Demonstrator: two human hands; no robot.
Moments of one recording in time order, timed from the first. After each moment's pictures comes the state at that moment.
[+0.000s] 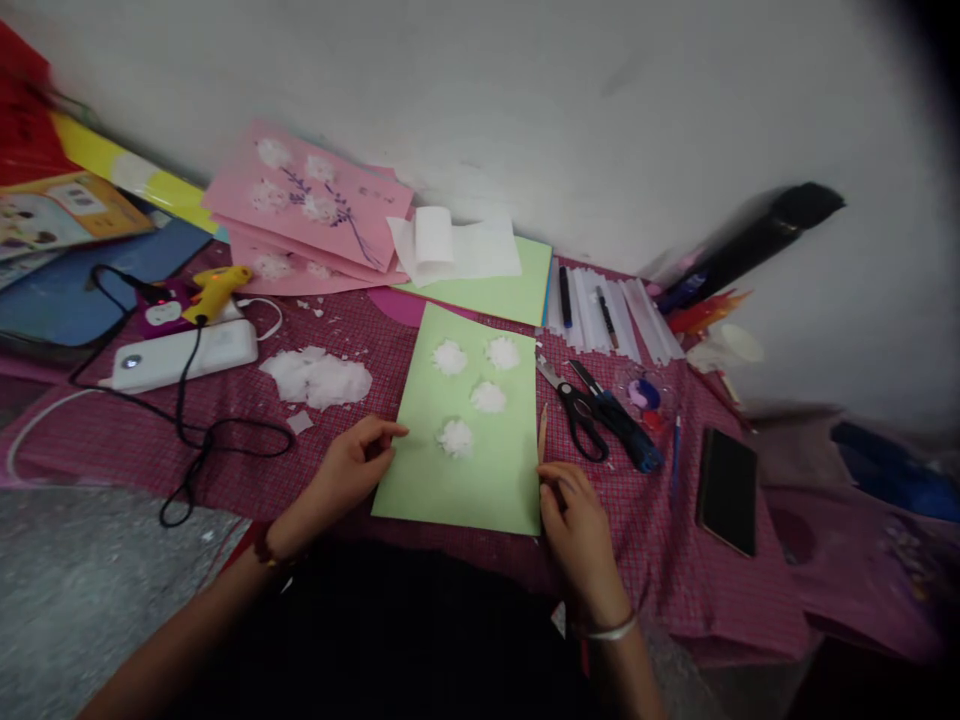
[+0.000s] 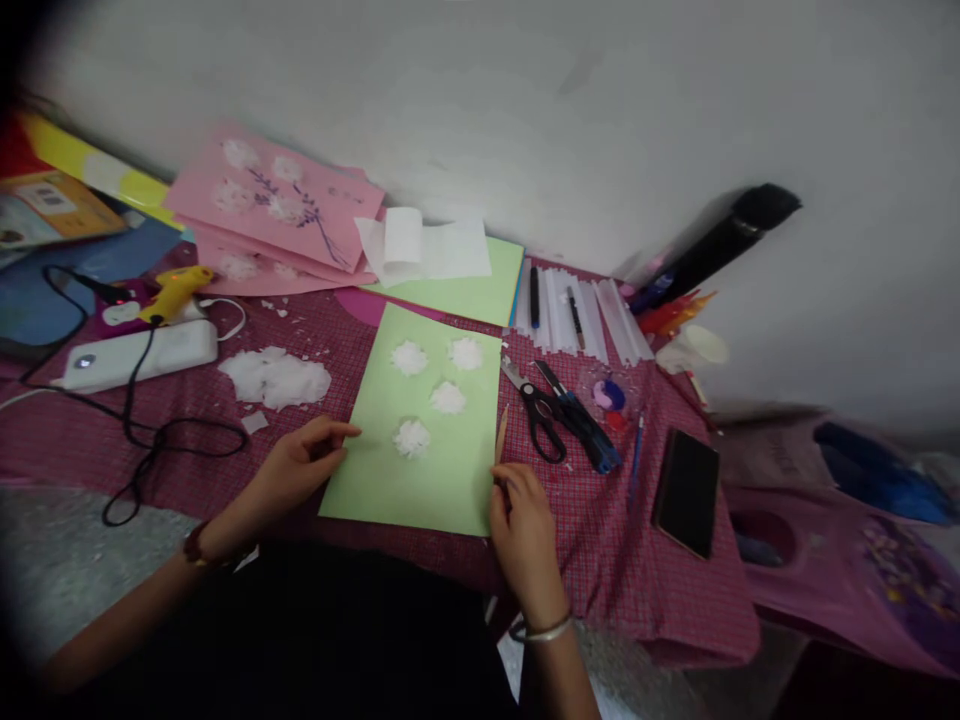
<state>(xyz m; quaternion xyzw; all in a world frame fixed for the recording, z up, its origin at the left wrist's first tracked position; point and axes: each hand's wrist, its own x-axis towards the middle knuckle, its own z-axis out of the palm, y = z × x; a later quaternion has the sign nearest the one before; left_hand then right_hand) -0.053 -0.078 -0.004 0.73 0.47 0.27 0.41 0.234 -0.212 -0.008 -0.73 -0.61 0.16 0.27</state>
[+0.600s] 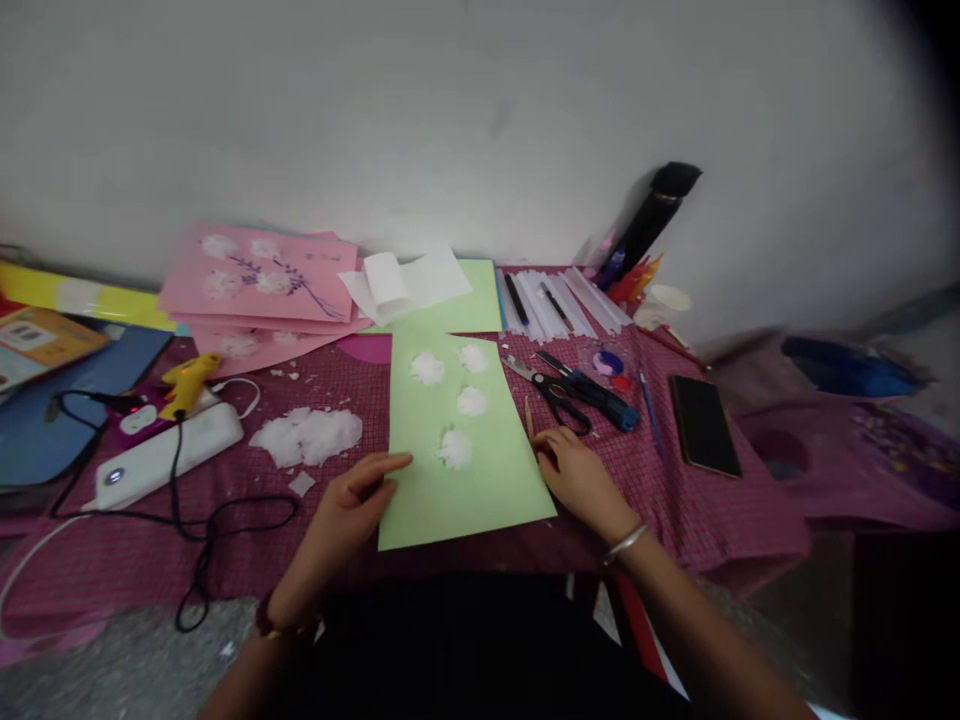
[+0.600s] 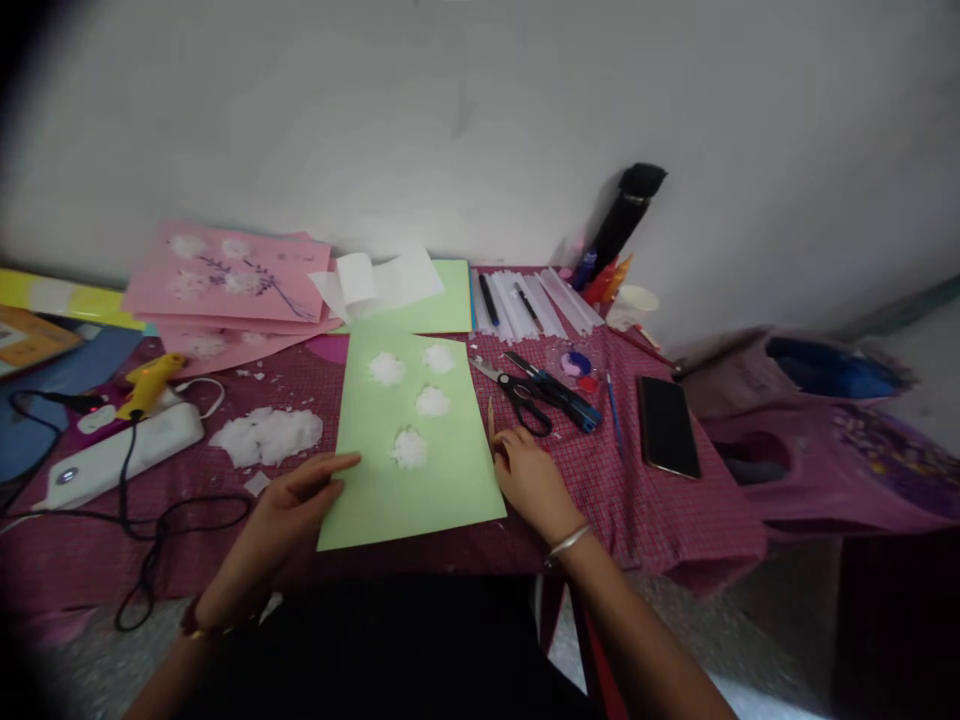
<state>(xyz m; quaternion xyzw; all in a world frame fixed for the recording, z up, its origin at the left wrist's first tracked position) -0.060 -0.075 0.023 0.70 0.43 0.26 0.51 0.241 -0.182 0.000 -0.77 -0.59 0.14 0.21</state>
